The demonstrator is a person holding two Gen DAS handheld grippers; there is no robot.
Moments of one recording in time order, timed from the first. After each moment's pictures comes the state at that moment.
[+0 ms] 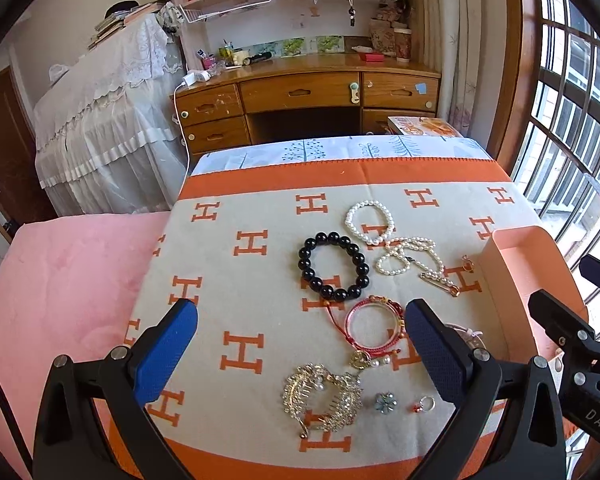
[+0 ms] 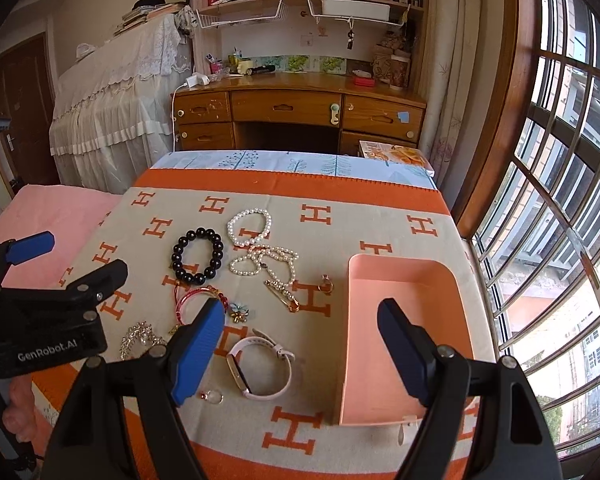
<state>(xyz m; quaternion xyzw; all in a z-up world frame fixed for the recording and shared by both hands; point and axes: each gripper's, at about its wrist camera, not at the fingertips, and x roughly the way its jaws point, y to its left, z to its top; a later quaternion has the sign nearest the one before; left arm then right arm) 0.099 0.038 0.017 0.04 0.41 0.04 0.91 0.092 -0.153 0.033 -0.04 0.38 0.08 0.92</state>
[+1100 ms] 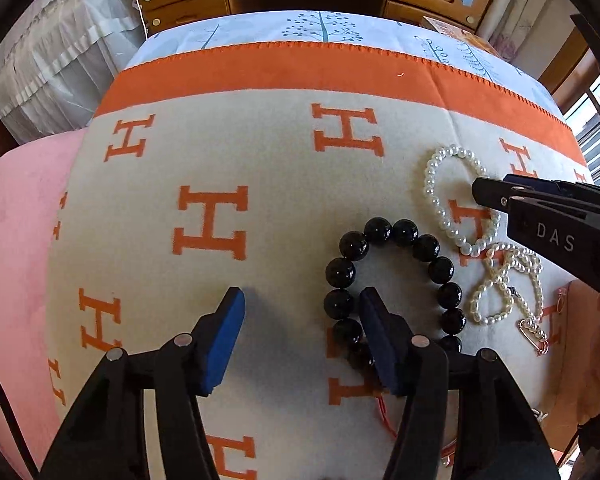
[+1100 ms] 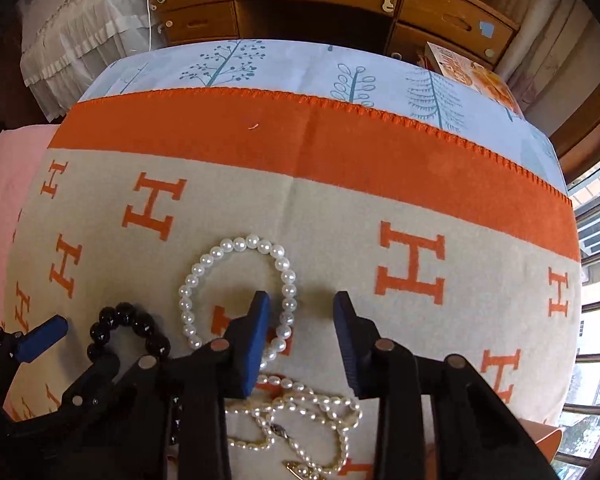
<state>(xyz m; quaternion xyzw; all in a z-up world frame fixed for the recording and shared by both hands) 0.269 0.075 -0.118 -0.03 0.60 0.02 0.80 0.331 -0.067 -0.082 -0.08 0.59 0.10 0.80</state>
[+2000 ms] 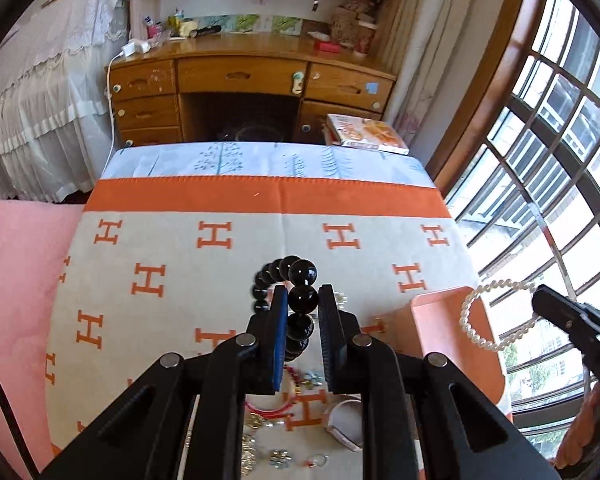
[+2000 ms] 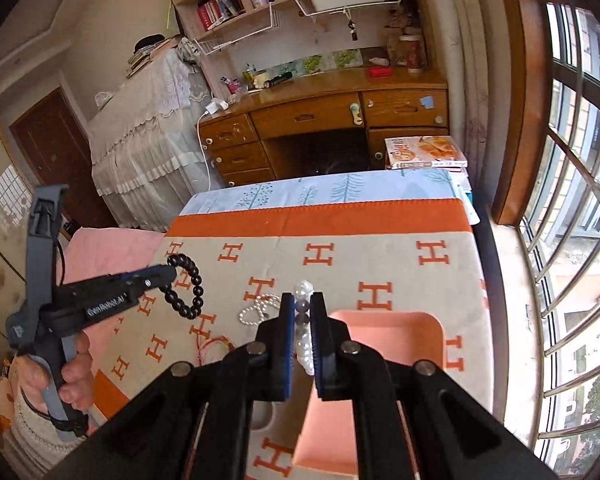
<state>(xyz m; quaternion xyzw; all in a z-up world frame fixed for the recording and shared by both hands) 0.183 -0.018 0.045 -0.06 0.45 -0.08 0.89 0.152 -0.249 0.075 0.08 0.41 0.17 0.89</state>
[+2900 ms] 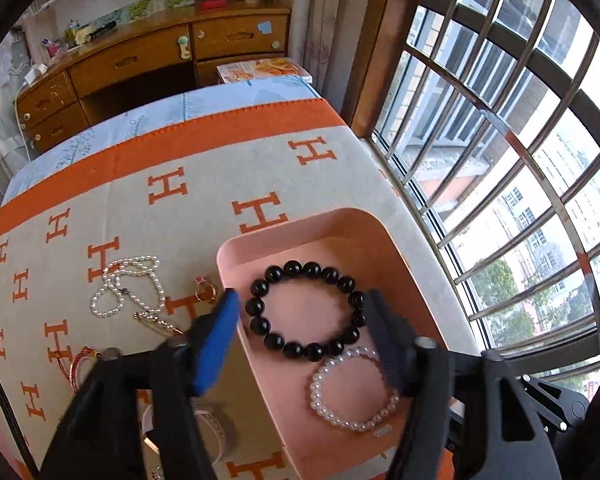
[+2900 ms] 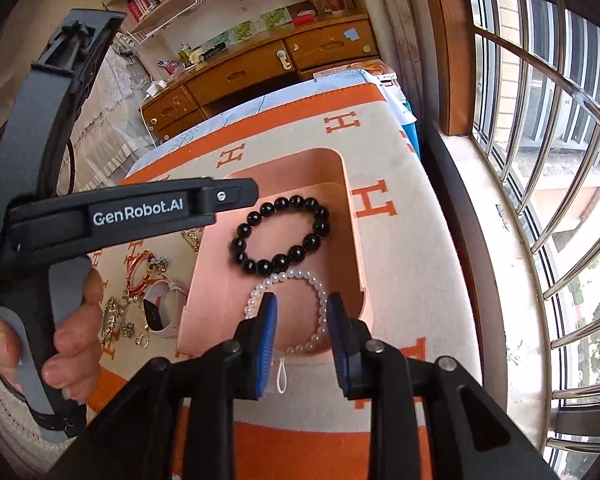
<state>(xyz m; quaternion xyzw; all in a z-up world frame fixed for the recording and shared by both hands) 0.177 -0.196 -0.033 0.03 0.49 -0.16 0.86 0.079 -0.315 -0.040 0.13 0.46 0.10 0.87</state>
